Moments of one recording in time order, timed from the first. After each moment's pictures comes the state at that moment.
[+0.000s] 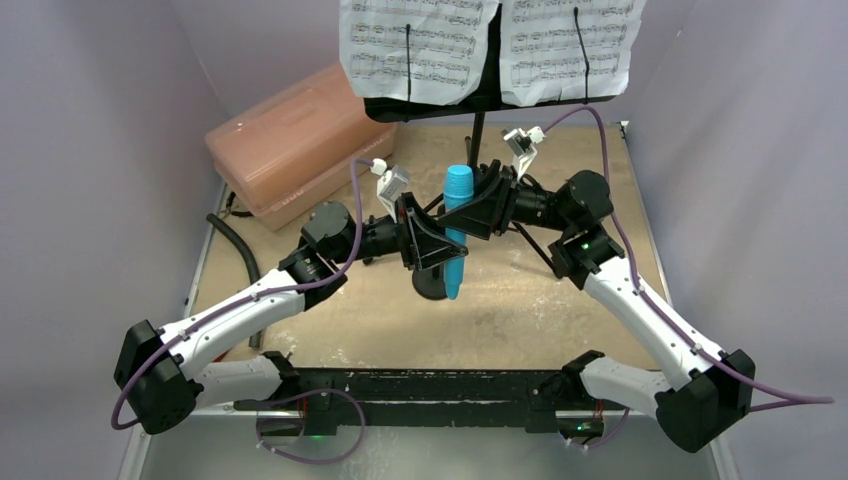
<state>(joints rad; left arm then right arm) -0.80 1.15 0.87 0.46 0.59 -0.64 0.50 1.10 0.98 0.42 -0.93 0.85</state>
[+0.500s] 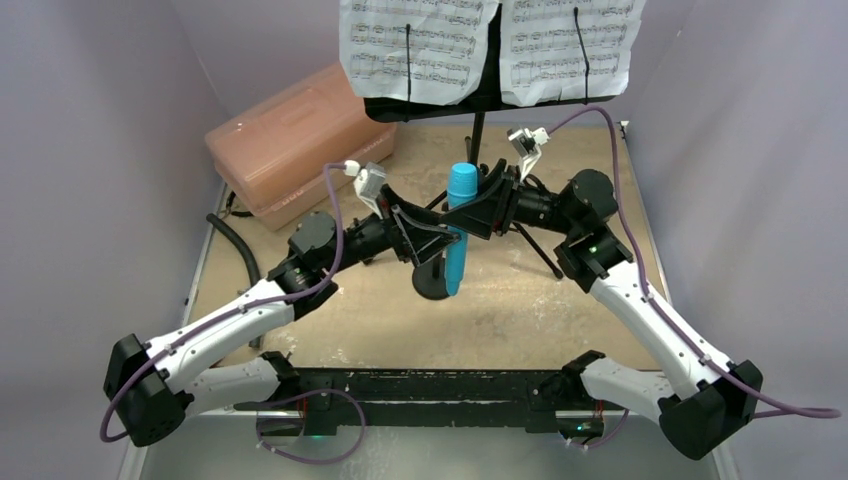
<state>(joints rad) -0.81 1.08 0.83 0.47 0.38 -0.65 0.50 1.07 1.00 0.31 -0.87 0.76</state>
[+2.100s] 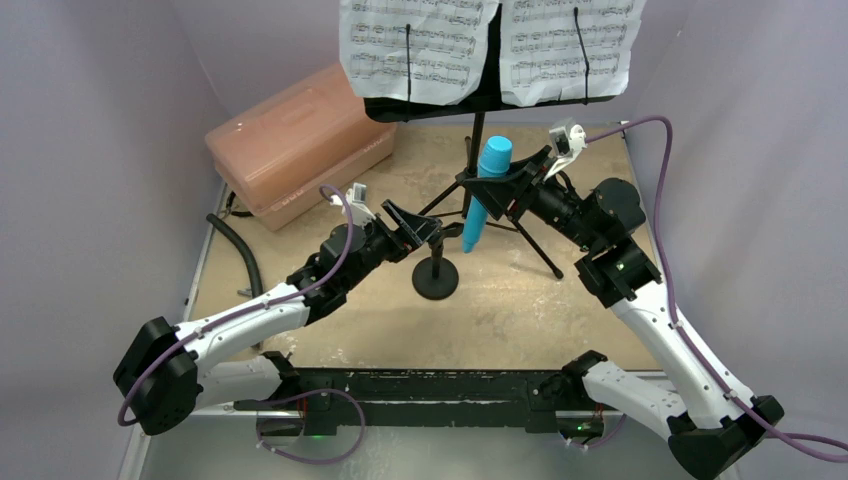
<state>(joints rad) -0.80 1.12 0.65 0.32 -0.15 -1.13 0.50 0.94 1.06 0.09 -0.42 0.43</state>
